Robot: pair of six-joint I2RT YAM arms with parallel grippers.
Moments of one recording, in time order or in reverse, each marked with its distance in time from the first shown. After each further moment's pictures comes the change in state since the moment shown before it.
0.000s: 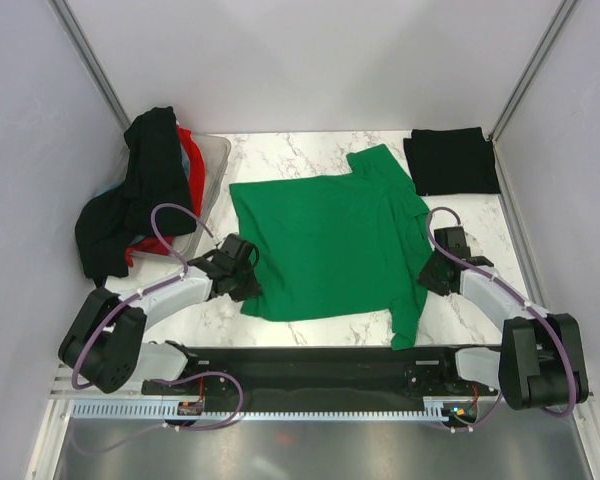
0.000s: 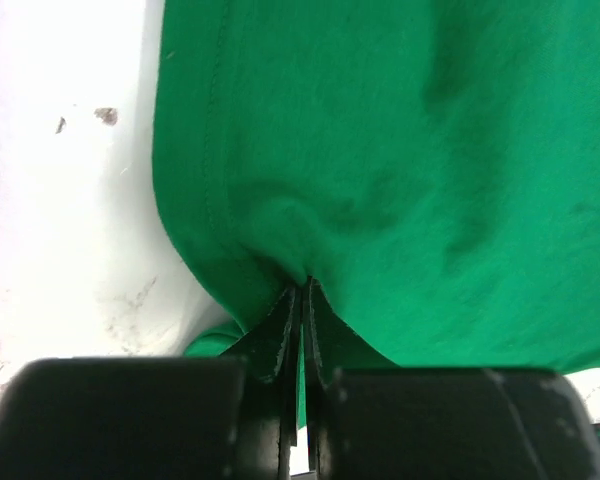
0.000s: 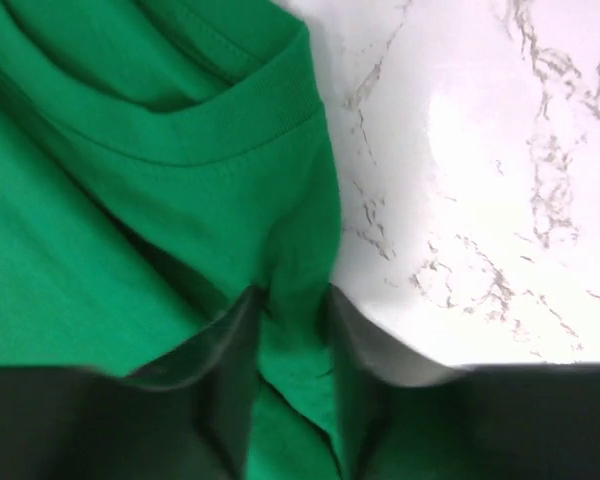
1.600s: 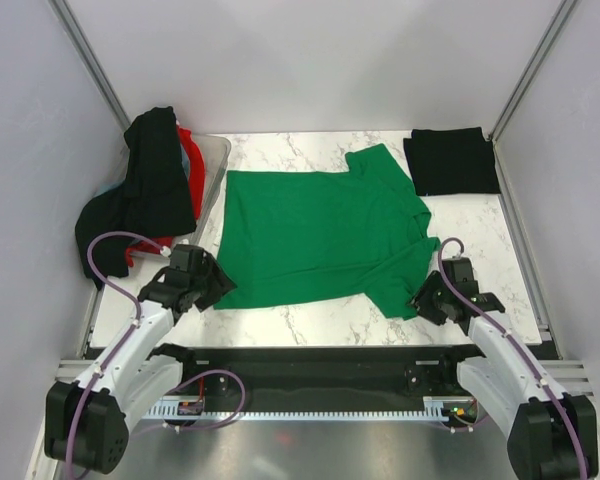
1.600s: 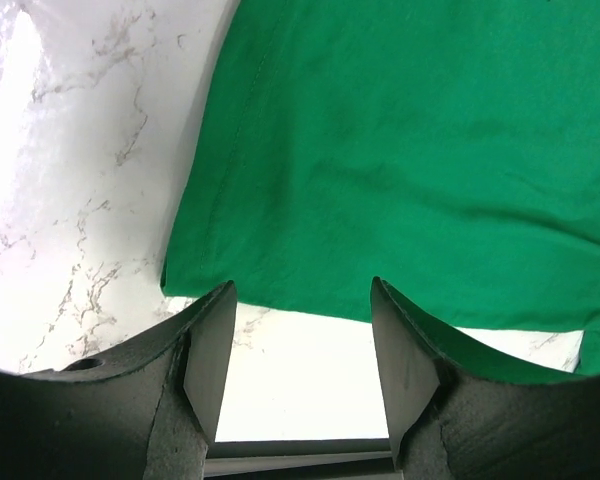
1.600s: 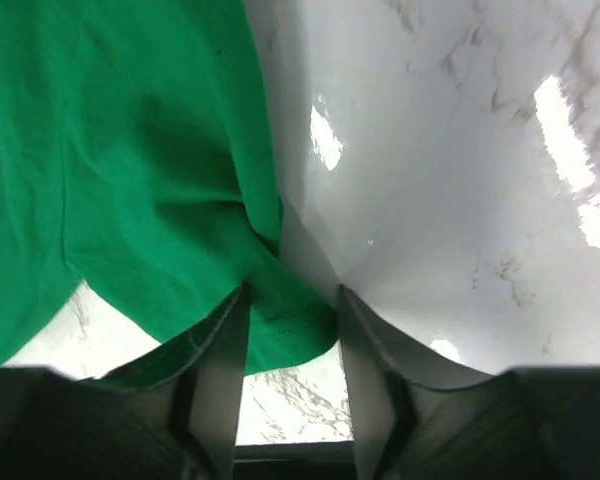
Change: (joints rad) left arm 0.303 -0.443 -0.113 -0.180 0.056 0.055; right arm 0.026 -0.384 -0.183 -0.137 -0.182 0.090
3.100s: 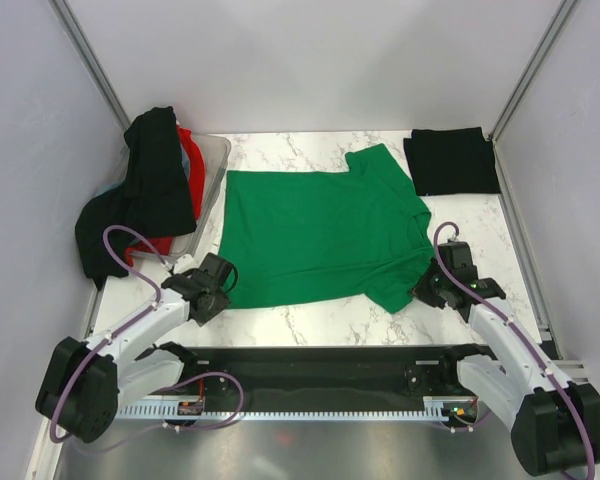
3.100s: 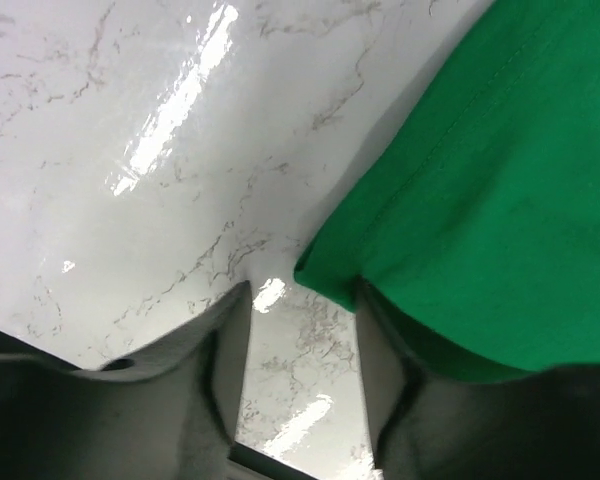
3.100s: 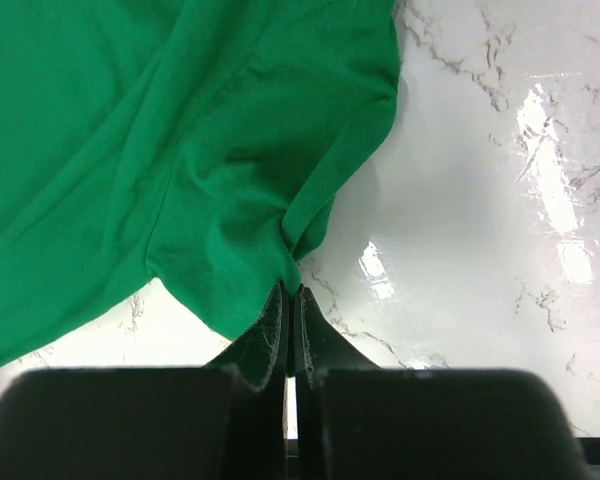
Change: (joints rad) left arm -0.233 0.168 0.001 -0.174 -0.399 -0.301; right arm 0.050 0.061 0.111 0.005 0.005 -0.047
